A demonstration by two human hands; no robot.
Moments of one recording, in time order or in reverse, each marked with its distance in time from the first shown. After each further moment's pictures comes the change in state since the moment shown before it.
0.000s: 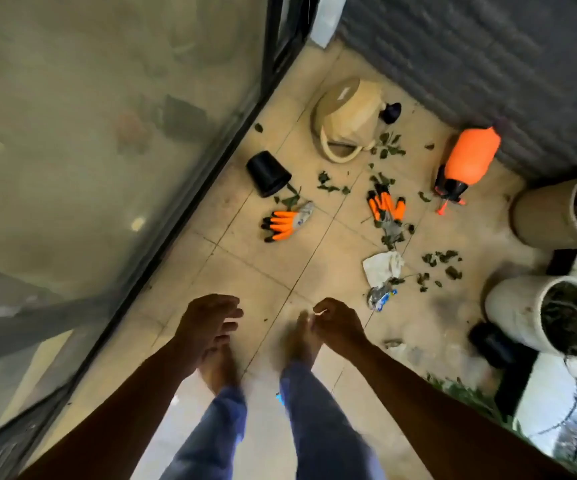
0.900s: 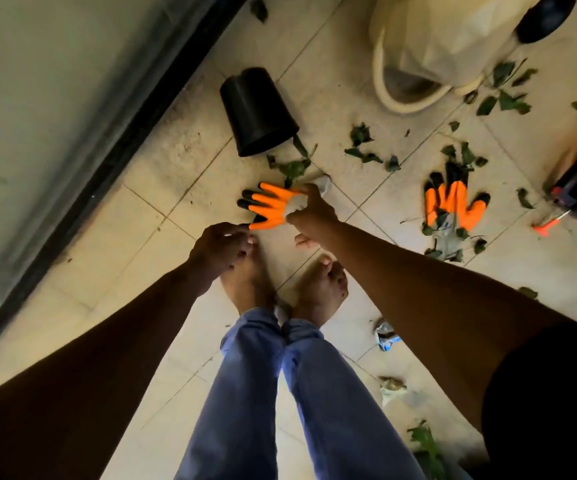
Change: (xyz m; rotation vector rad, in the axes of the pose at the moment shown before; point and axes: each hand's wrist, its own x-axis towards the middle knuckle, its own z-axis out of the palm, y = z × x) left_hand 0.326 0.067 0.123 0.133 0.139 -0.099; right_hand 0.395 -0.042 -0.028 0.444 -0.555 -0.057
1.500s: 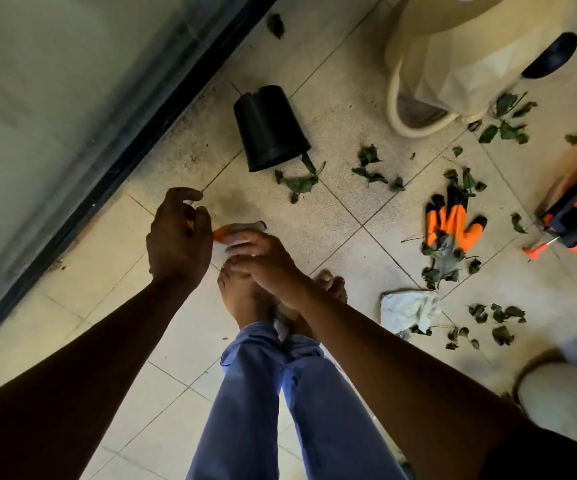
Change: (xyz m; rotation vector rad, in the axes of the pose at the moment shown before) left_hand 0.010 0.007 -0.046 0.207 0.614 0.462; right_hand -0.008 0.004 0.092 -0.036 -0.036 -0.097
